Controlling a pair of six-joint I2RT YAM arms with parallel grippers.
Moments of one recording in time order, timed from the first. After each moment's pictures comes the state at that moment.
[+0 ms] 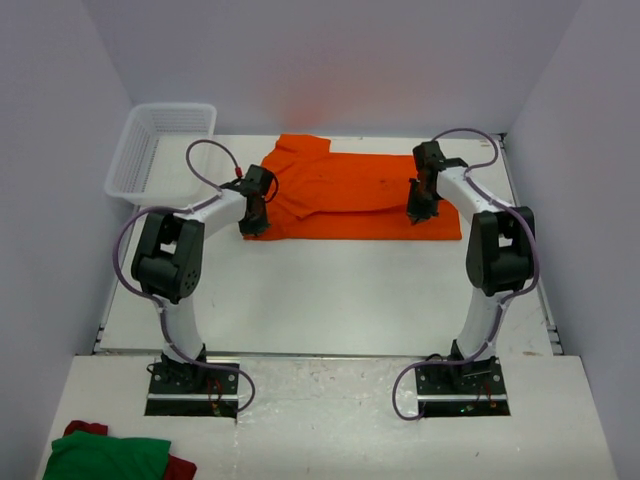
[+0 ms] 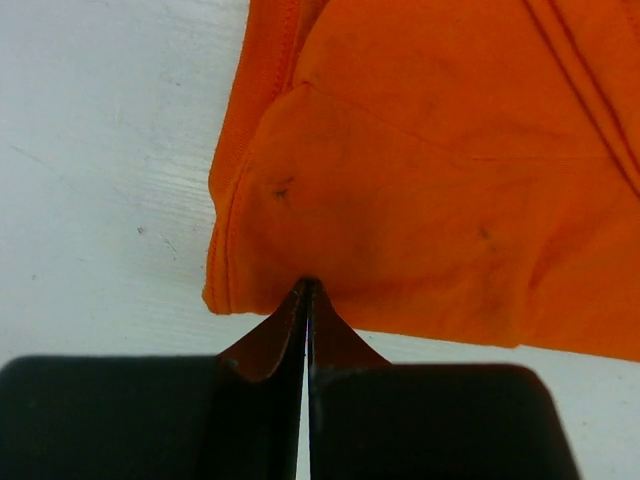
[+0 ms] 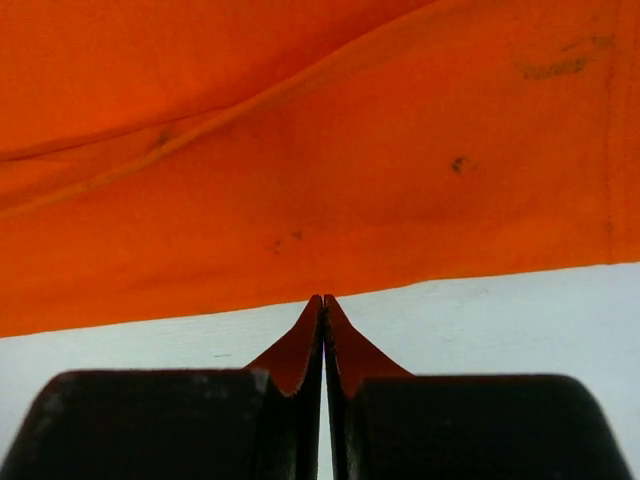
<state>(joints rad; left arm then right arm) -0.34 1.91 1.29 -0.56 -0.25 -0.49 0.16 1.94 1.51 -0.81 0.08 0.38</state>
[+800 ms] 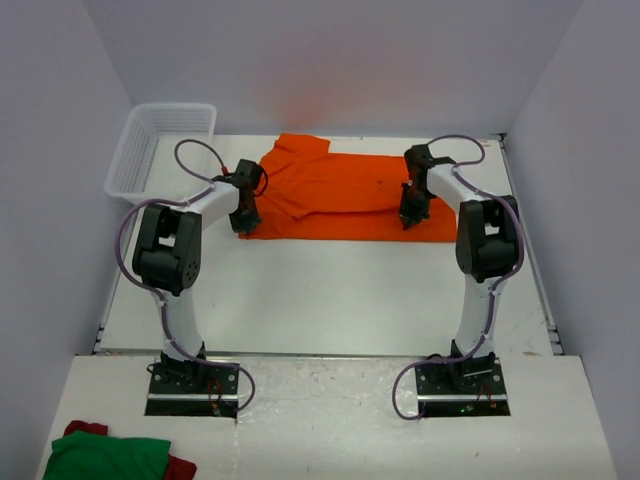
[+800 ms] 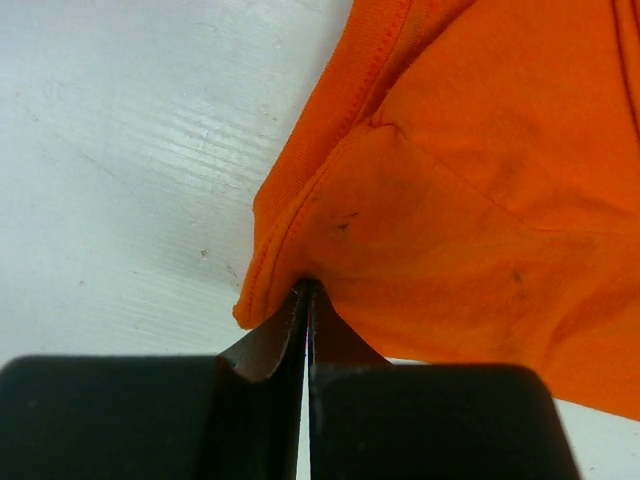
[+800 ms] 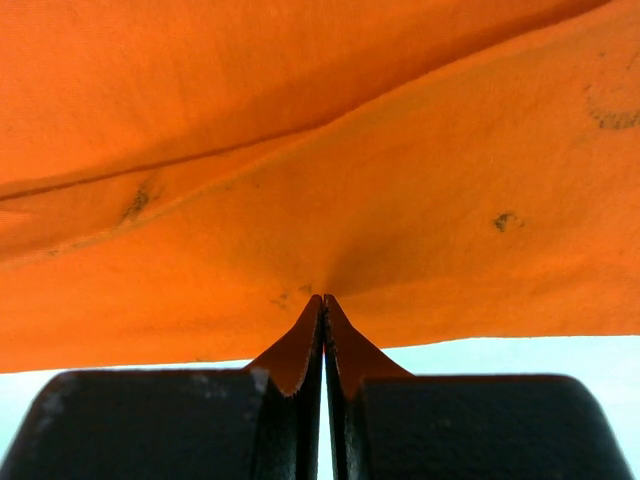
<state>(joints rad) -0.26 1.97 1.36 -0.63 -0.25 -0.54 0.18 2.09 1.60 -0.85 0.03 0.41</state>
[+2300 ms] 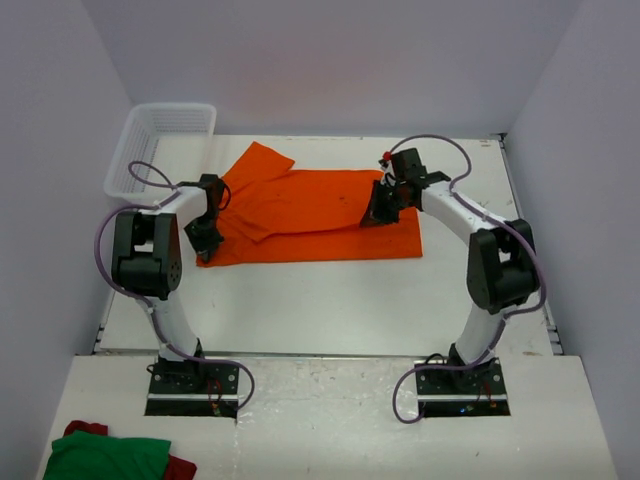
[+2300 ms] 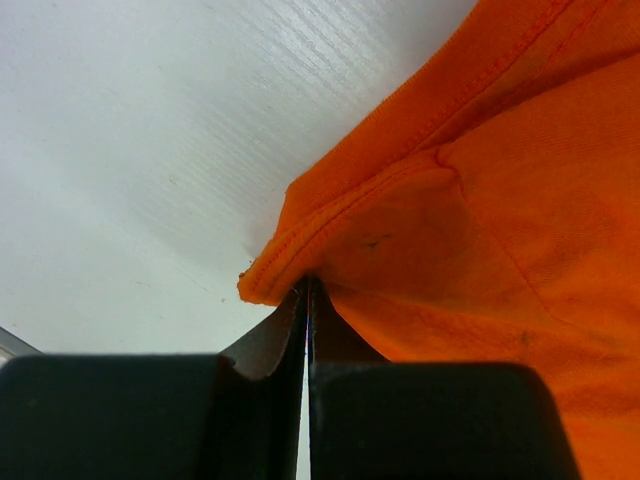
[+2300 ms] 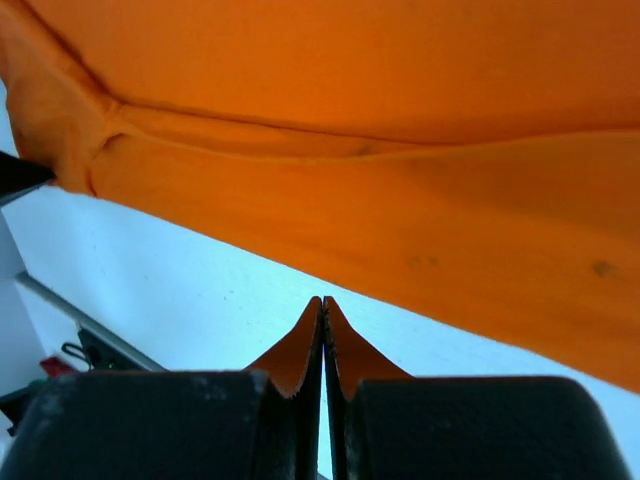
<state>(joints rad) -0.06 1.90 1.25 -0.92 -0.37 -0.67 0.30 1.78 1.34 -0.58 -0.39 0.50</state>
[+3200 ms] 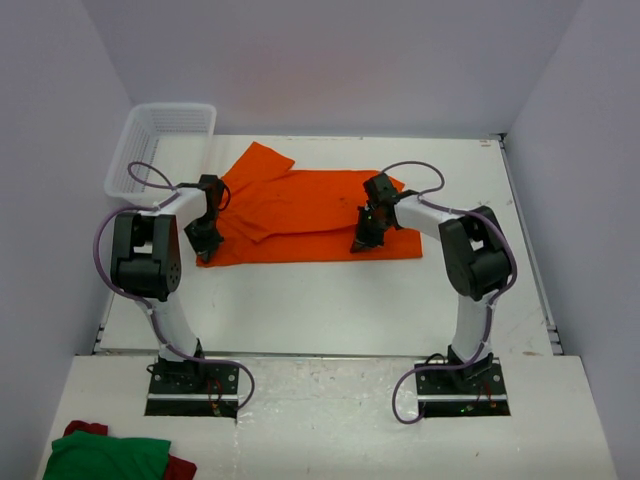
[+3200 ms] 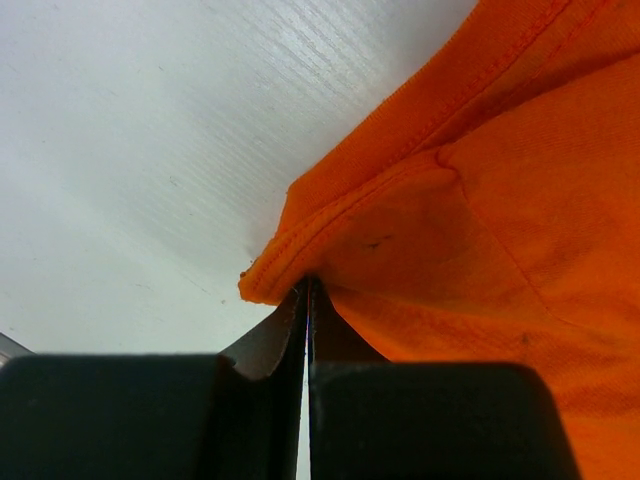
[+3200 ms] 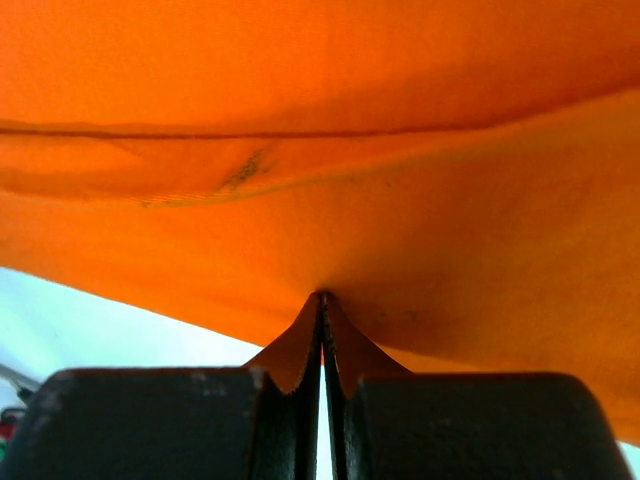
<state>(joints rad) -0.06 1.88 1.23 -0.90 -0.37 -0.67 0.43 1.99 1.30 -0.51 -0.24 0.62</state>
